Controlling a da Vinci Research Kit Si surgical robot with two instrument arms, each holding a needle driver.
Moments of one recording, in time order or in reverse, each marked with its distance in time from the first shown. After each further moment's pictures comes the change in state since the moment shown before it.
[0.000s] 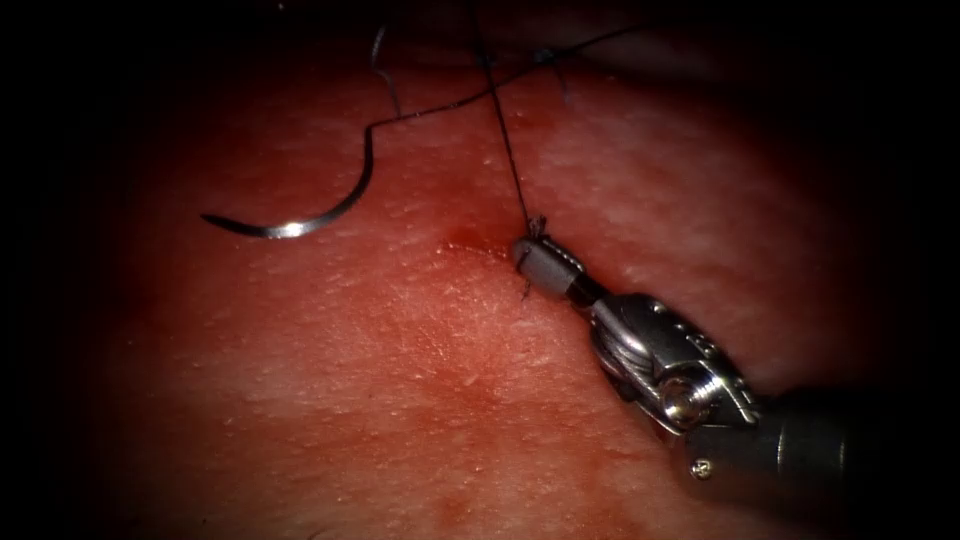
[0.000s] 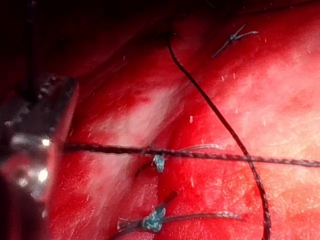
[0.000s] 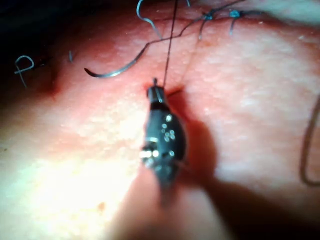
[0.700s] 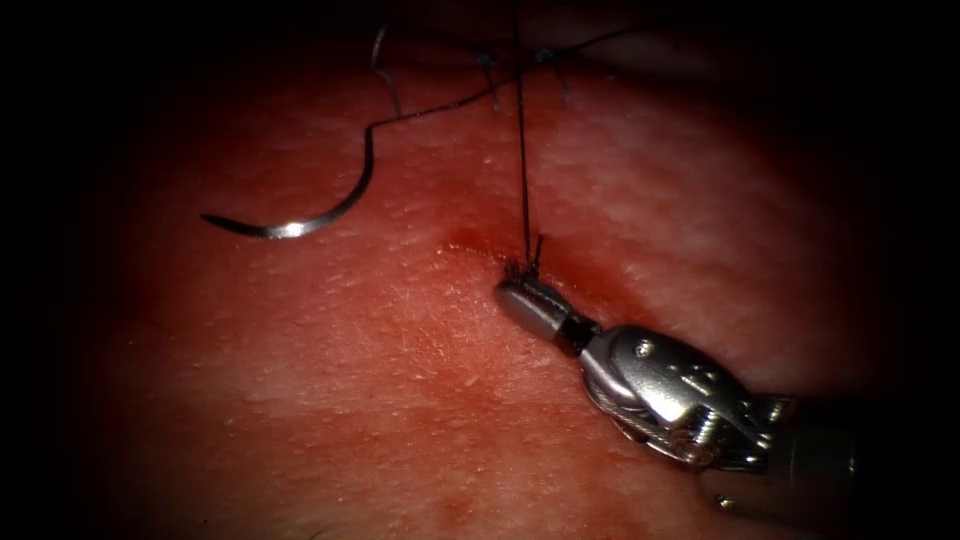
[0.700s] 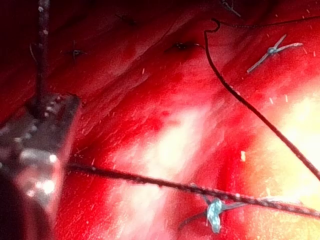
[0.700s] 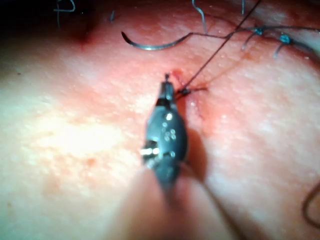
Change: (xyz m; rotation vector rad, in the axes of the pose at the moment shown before) right arm -0.002 0.000 -0.001 0.291 0.027 -0.551; left arm -0.001 -0.002 0.006 0.021 -0.060 0.044
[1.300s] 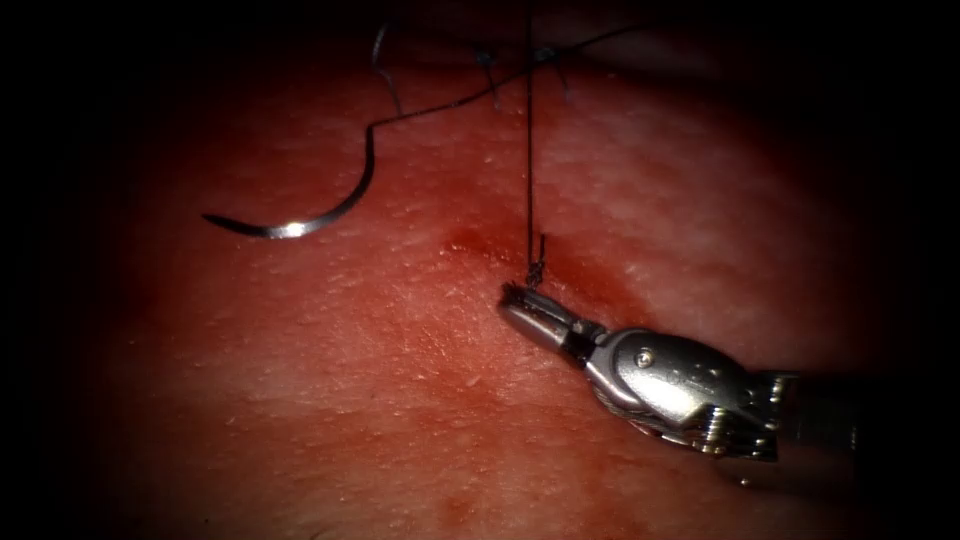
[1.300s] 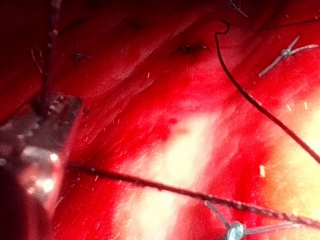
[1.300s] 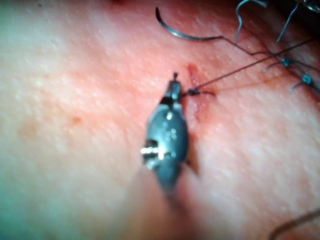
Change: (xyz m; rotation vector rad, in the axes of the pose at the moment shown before) right arm -0.002 -0.001 -0.002 0.098 -0.052 -0.159; left arm 0.000 -0.002 0.003 0.032 -0.005 0.081
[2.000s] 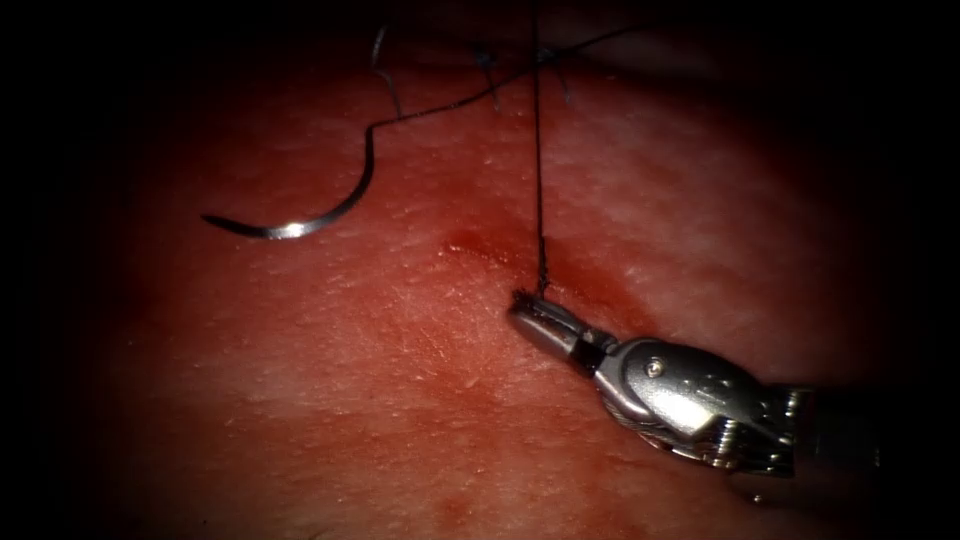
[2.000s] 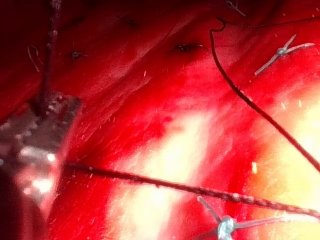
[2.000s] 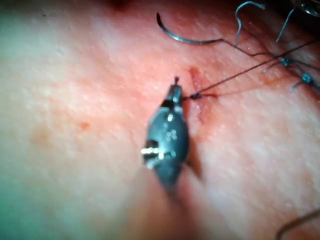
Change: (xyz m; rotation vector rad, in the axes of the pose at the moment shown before) right arm 0.003 0.000 0.000 -0.130 -0.054 0.060; left arm 0.000 0.001 -0.001 -0.010 0.002 0.008
